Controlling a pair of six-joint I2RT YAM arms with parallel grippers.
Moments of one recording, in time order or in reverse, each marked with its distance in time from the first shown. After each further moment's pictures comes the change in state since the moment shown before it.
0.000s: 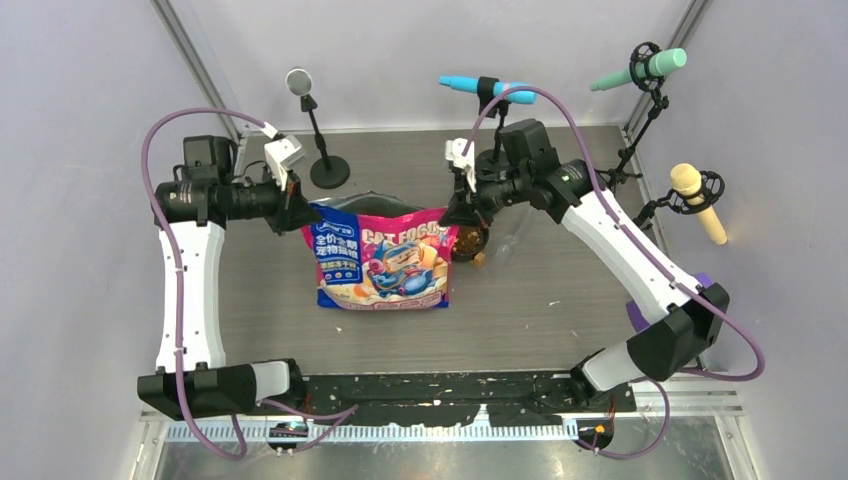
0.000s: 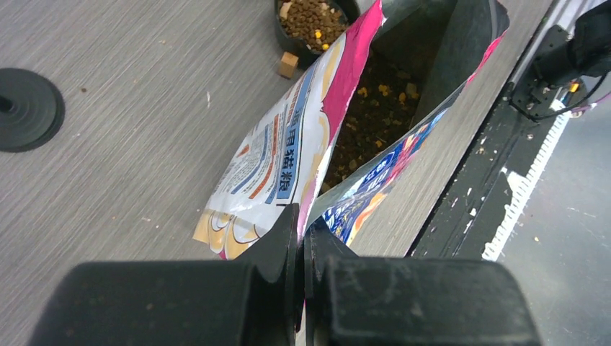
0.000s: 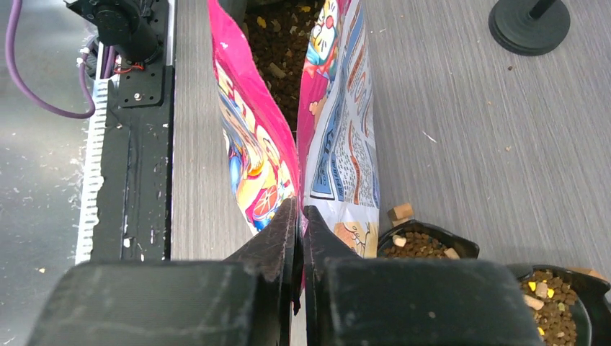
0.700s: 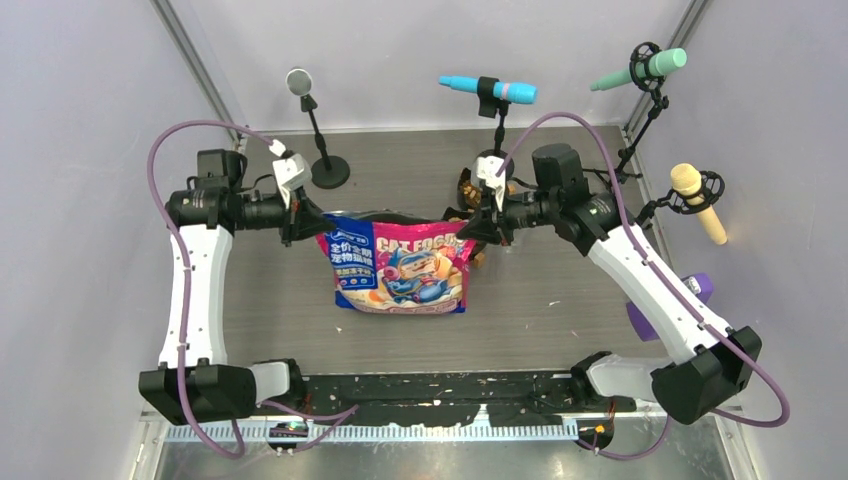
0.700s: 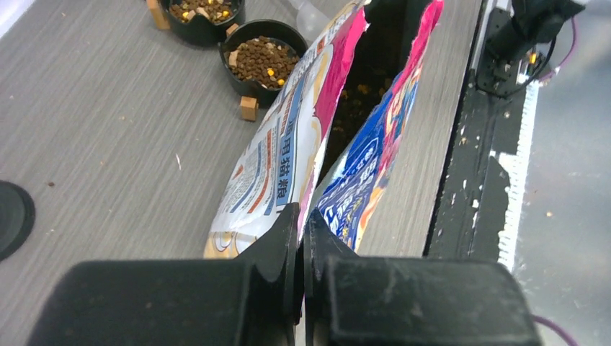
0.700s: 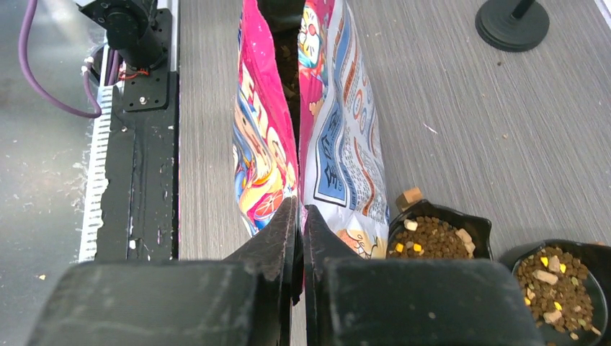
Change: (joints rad) left arm -0.007 -0.017 -0.148 0.064 0.231 0.180; right arm -0.073 -0.228 -0.270 0.140 -0.040 0.060
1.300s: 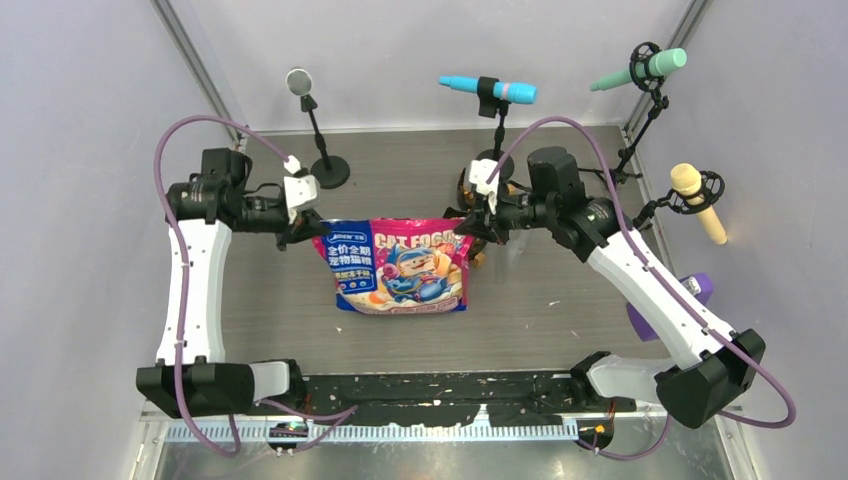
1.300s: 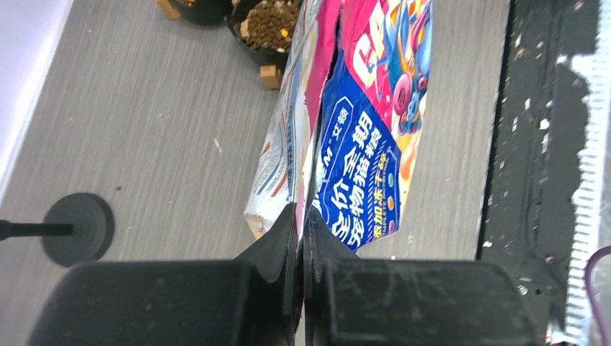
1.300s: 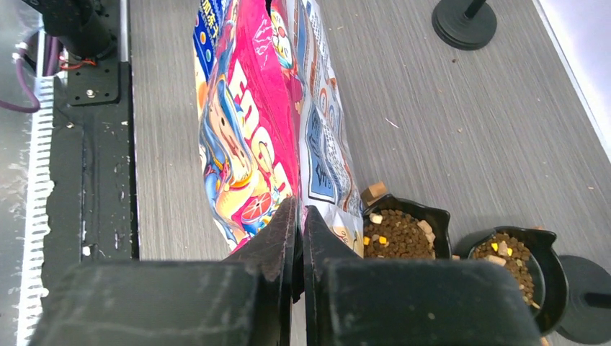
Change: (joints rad) left arm -0.015 0.044 0.073 -0.226 -0.092 0.451; right arm 0.042 -0.028 -0.028 0.063 0.125 -0.025
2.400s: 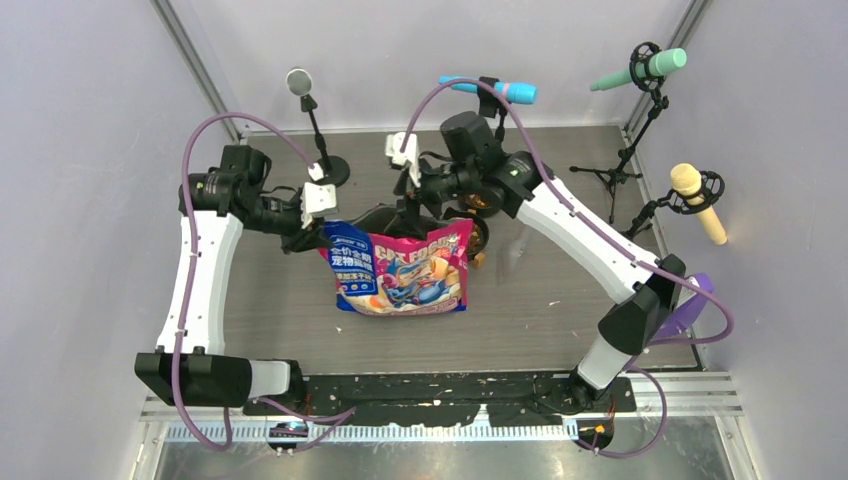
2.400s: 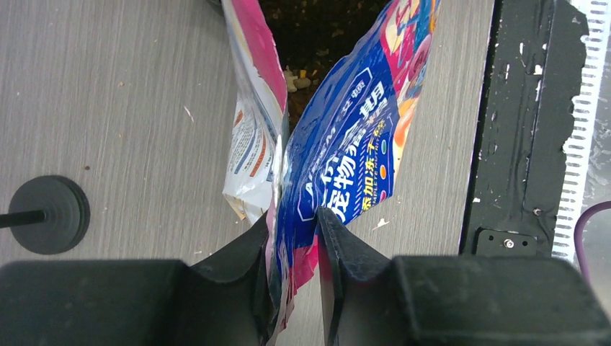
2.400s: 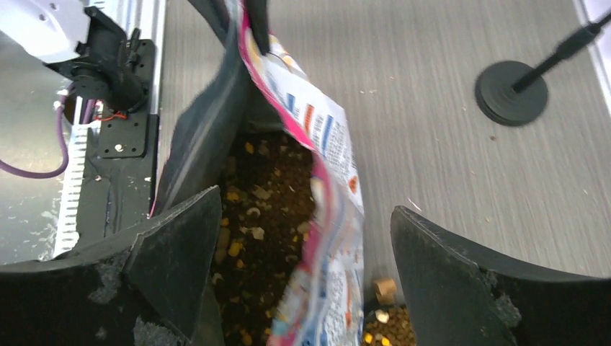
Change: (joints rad) left arm -0.116 0.029 0.029 -0.048 -0.193 0.022; right arm 0.236 0.419 0.518 -0.114 0.098 0.084
